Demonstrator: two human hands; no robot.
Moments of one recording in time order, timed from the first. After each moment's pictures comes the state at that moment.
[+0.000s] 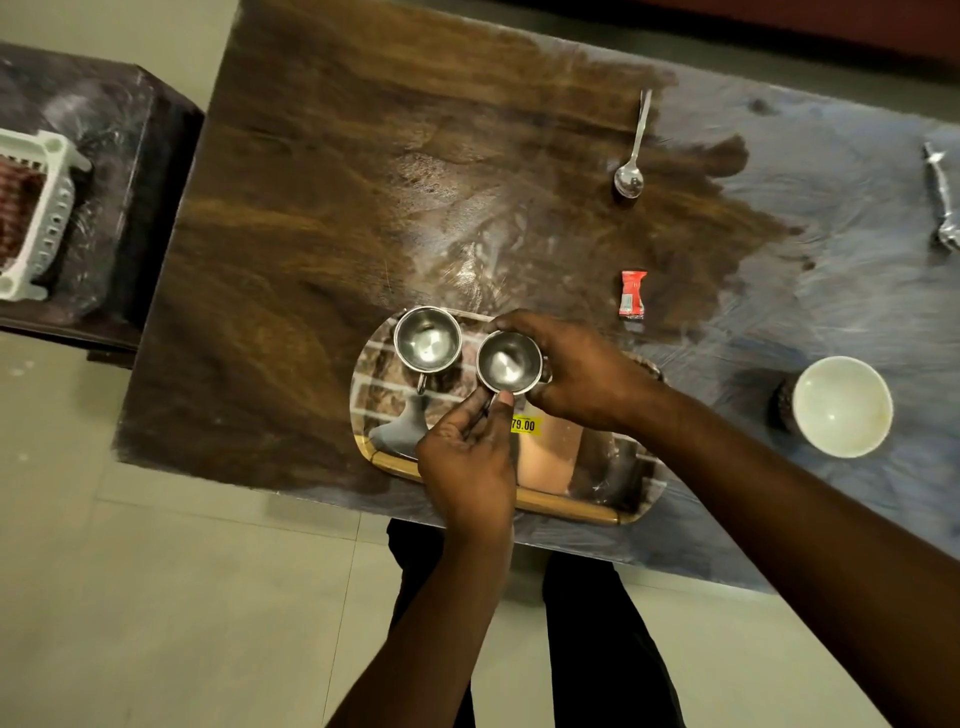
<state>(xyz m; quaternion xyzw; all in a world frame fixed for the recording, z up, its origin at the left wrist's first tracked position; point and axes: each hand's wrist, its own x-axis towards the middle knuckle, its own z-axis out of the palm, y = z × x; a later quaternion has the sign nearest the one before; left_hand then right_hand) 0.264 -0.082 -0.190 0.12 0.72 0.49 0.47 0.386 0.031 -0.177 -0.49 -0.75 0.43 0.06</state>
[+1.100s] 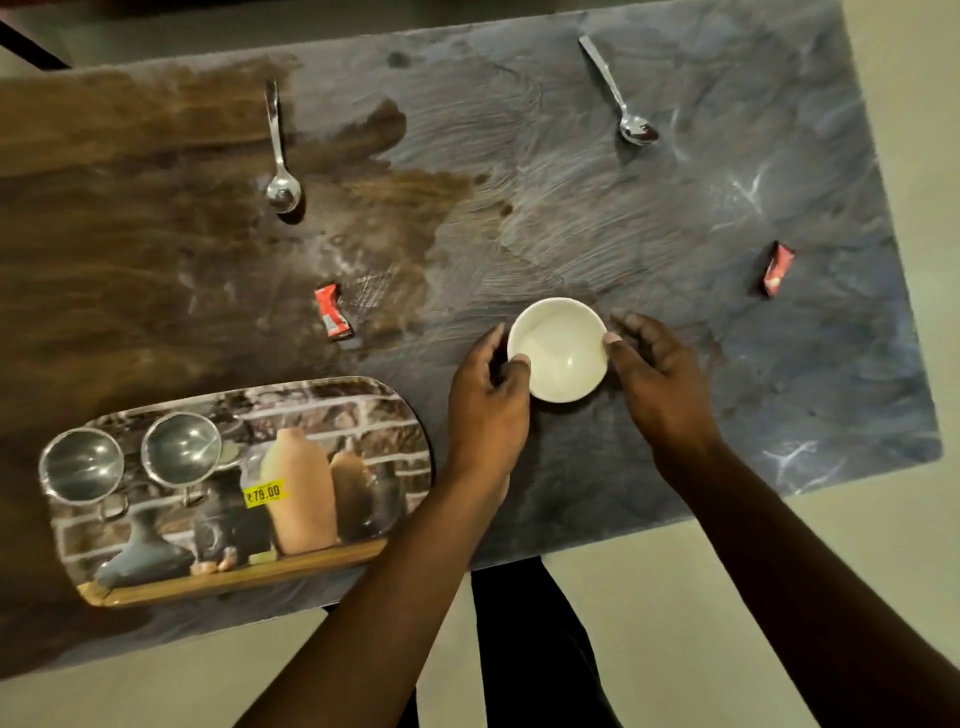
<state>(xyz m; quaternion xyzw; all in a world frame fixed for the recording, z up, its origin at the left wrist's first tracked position) 0.522 -0.036 -0.183 0.36 0.64 0.24 0.64 0.680 -0.081 -0.194 -0.80 -0.22 0.40 0.39</state>
